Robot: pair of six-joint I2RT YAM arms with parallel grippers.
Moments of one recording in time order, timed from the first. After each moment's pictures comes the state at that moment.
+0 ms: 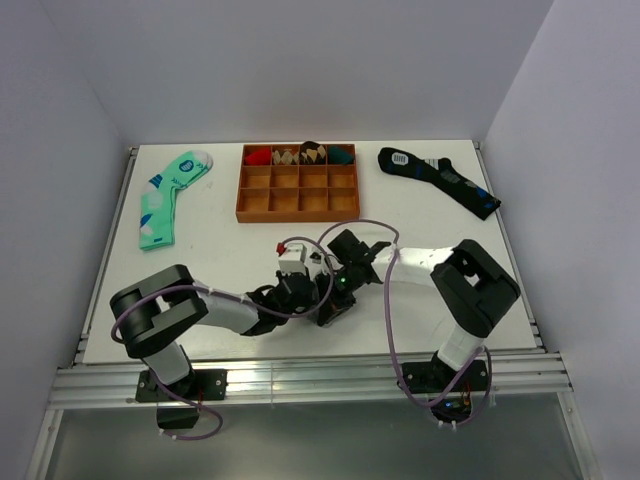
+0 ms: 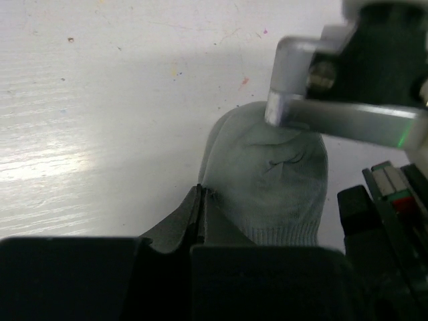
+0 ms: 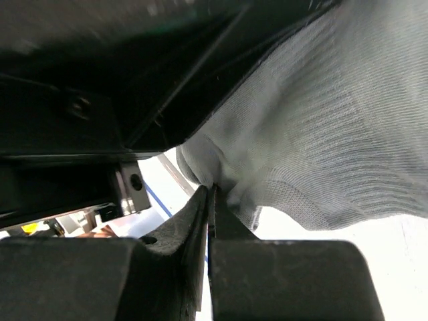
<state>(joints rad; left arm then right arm) -1.06 1.67 0.56 0.49 -0.53 -0.76 0.74 1.67 0.83 -0.36 -0.67 0.41</state>
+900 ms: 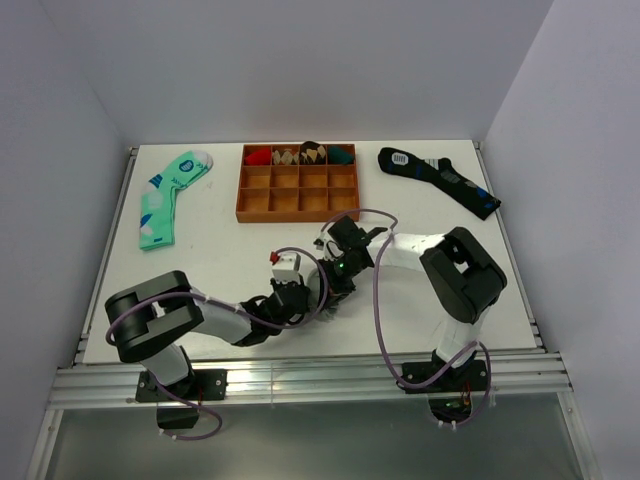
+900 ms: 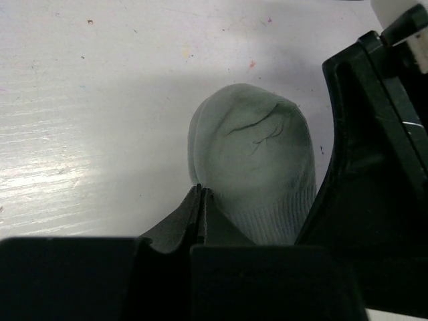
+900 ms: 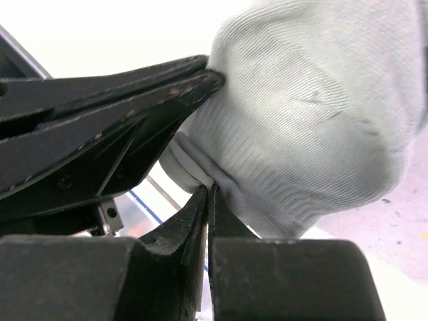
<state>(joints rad) -1.10 1.64 0.46 0.61 -0.58 -0.76 0.66 1.77 0.96 -0.44 -0.64 0.43</state>
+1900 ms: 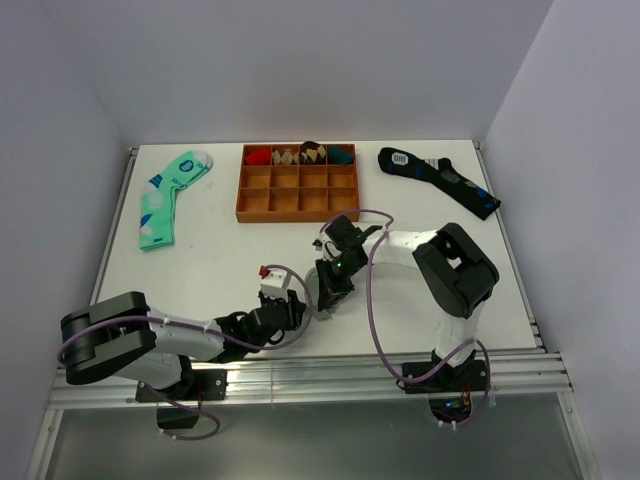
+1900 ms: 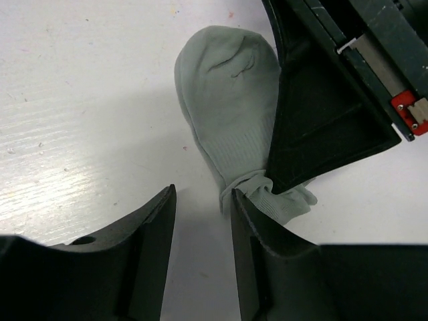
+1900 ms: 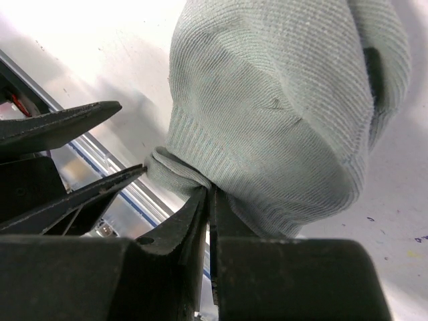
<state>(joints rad) -1.20 1.37 0.28 0.56 -0.58 -0.69 0.66 1.83 1.00 -0.46 -0.61 0.43</state>
